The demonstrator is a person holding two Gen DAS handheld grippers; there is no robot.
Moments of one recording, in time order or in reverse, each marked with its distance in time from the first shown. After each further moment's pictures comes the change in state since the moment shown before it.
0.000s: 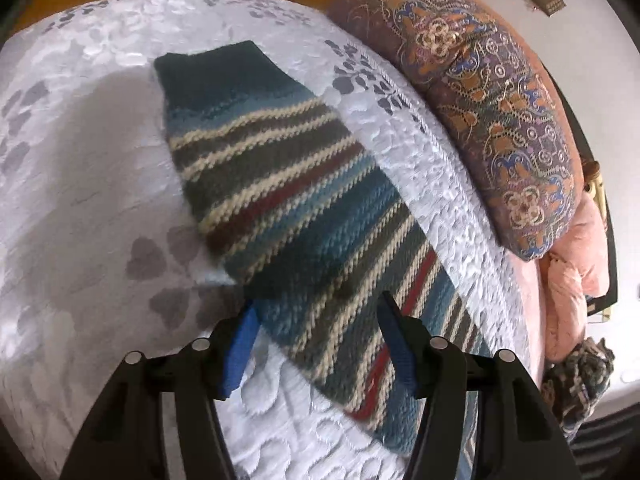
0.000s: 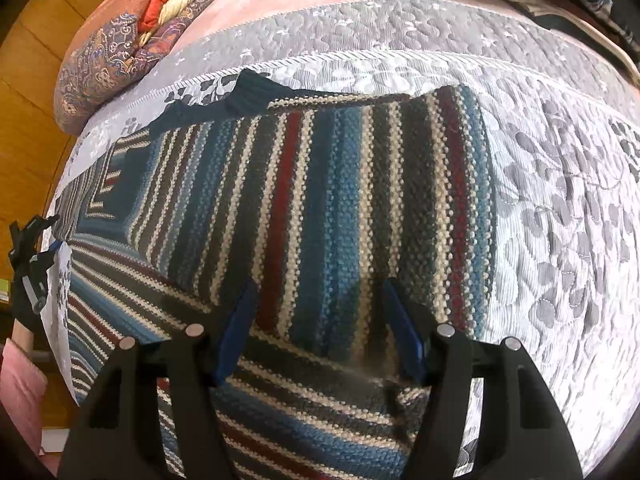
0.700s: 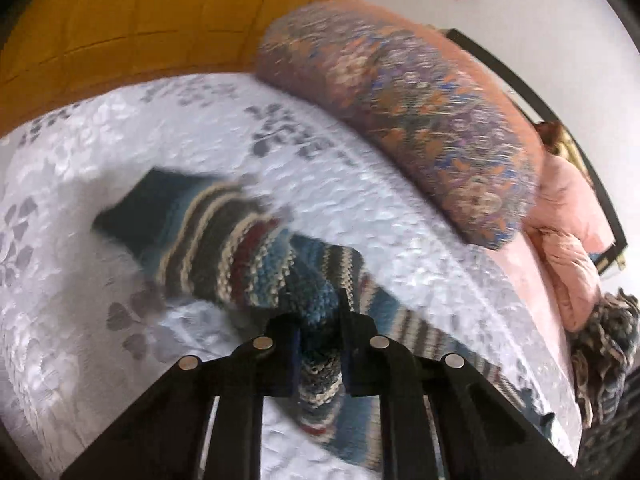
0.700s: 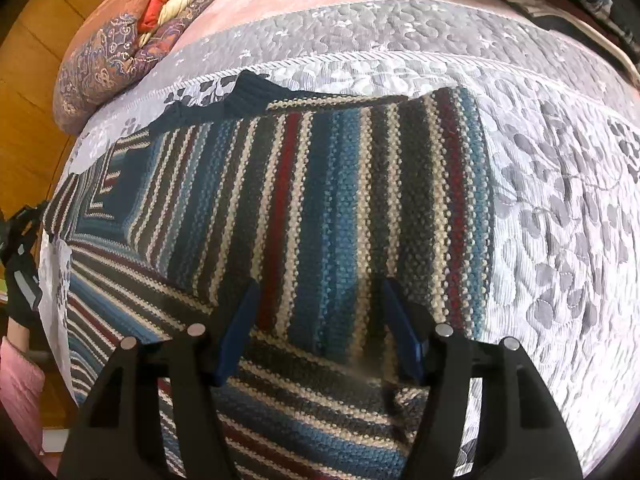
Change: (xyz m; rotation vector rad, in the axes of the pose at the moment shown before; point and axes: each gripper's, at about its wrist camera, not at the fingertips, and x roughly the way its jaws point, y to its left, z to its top) left arm -0.039 -0.081 -0.020 0.251 -0.181 -0.025; right arm -0.002 -0.003 0.001 0.005 -0.002 0.000
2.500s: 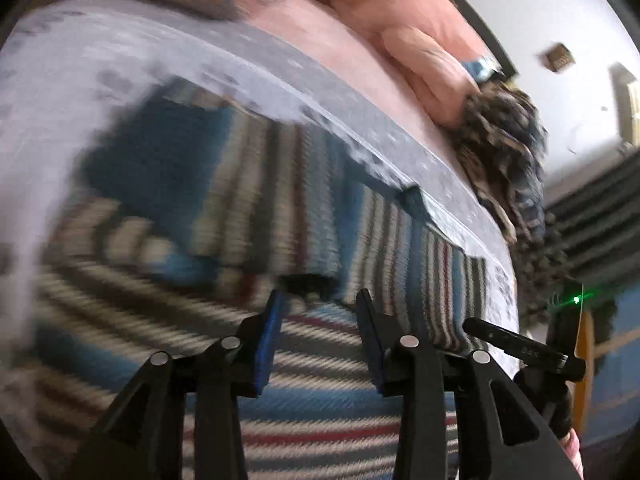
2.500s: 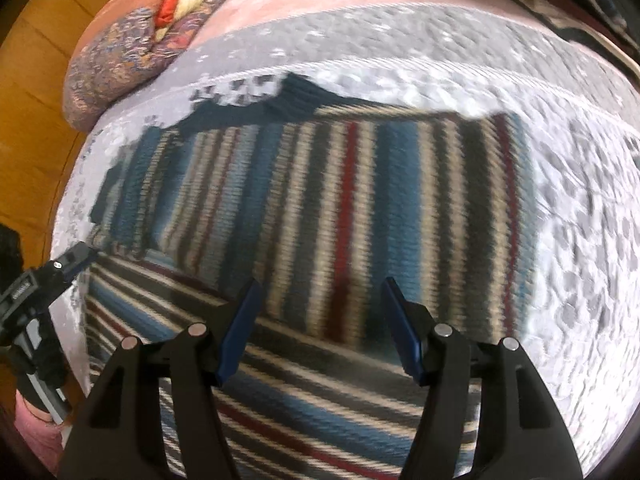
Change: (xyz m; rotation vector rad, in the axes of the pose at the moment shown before) left arm -0.048 -0.170 -0.163 0.268 0.437 -0.354; right arm -0.004 0.047 0.015 -0.018 0.024 0.047
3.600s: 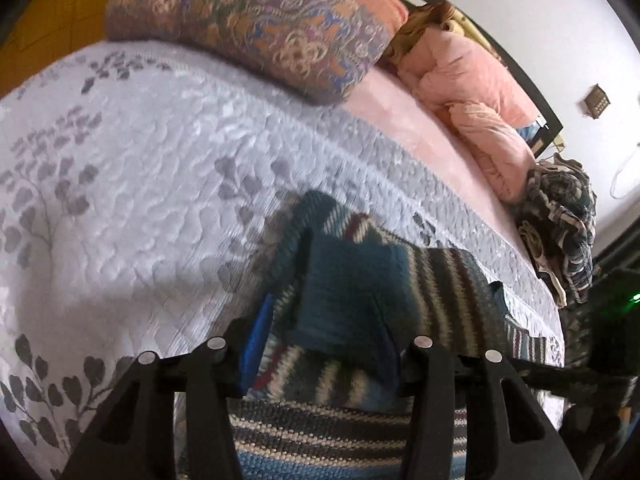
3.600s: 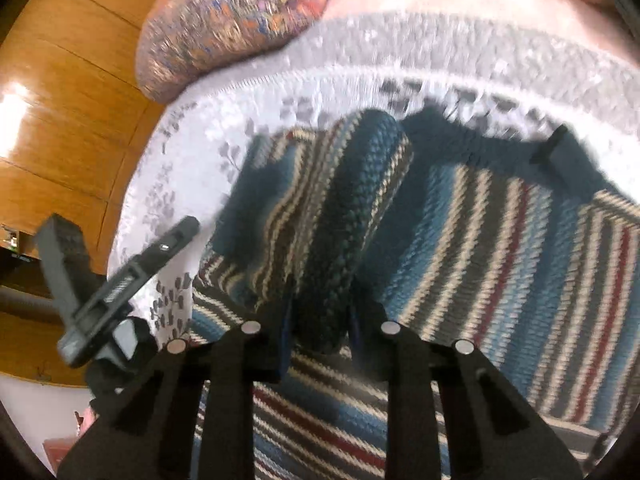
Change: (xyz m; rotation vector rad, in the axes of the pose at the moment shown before) left arm 0.001 0.061 0.043 0.002 -0.155 0.179; right arm 0.038 0.154 0.062 -0.114 0.061 0.239
